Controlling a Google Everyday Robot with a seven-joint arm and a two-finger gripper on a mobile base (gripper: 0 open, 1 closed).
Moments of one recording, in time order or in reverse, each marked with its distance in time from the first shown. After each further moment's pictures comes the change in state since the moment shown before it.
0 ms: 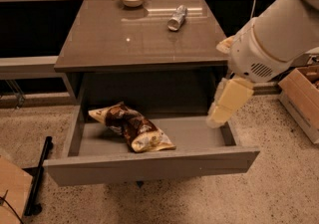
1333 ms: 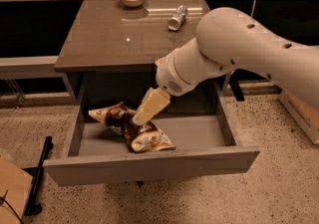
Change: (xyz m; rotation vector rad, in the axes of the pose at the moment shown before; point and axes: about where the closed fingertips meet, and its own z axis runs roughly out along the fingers) arm -0.110 -0.004 0.146 -0.062 -0.282 0.078
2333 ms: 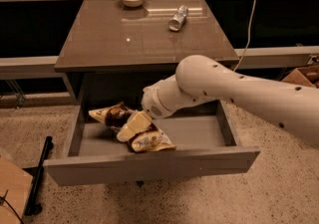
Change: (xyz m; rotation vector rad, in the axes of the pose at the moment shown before) arm 0.028 0.019 0.102 -0.089 -0.074 0.142
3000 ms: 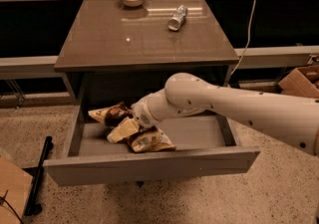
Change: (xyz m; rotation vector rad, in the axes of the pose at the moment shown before) arm 0.019 -0.005 0.074 -0.082 -0.060 0.141
